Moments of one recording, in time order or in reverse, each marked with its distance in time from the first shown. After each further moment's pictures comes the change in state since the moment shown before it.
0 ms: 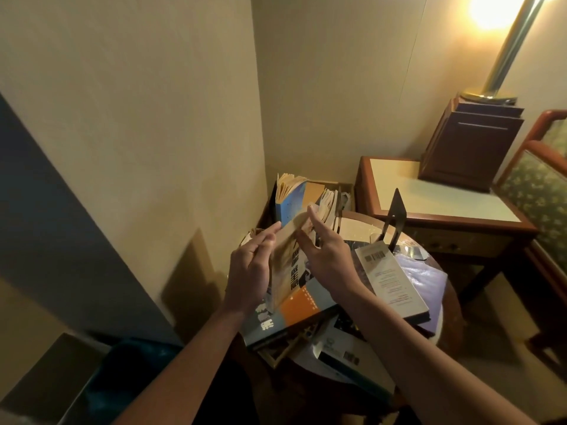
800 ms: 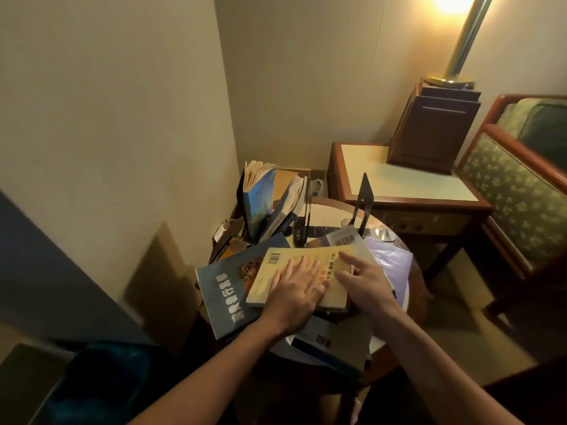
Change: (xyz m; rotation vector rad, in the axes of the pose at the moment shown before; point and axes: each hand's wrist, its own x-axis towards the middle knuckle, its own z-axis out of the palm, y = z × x) left_hand -0.029 -0.079 0.106 0.698 -0.579 -0.037; right_hand -0.060 0.053 -0.090 0.032 0.092 0.458
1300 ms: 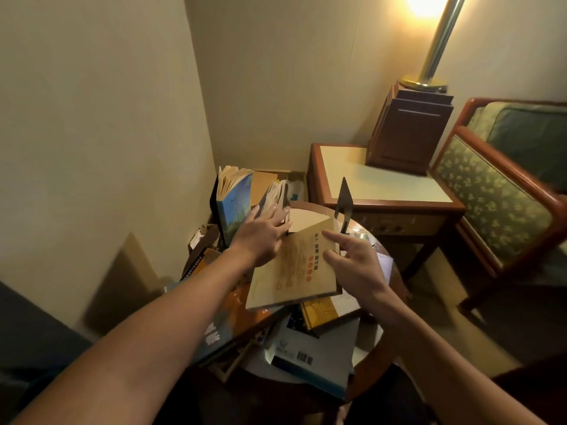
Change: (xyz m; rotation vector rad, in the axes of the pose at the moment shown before) left_hand 0.128 -0.016 -0.079 0.726 0.072 0.295; right_hand 0.028 -0.038 -0.023 -0.173 0.051 -0.290
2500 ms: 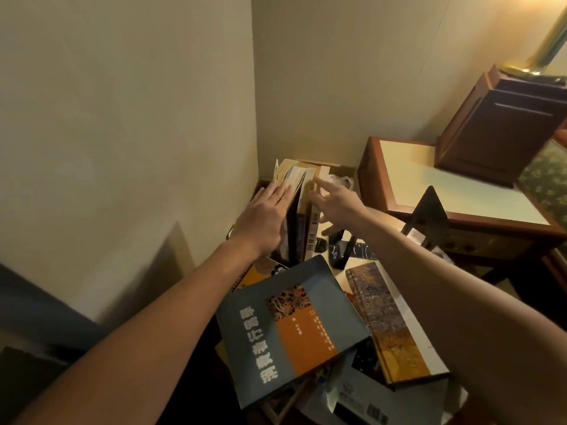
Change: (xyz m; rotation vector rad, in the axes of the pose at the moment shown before) left_hand -0.020 -0.129 0.015 -0.243 0.303 -0.186; right_hand 0.197 -0.046 0.145 -0.284 -0.289 0.058
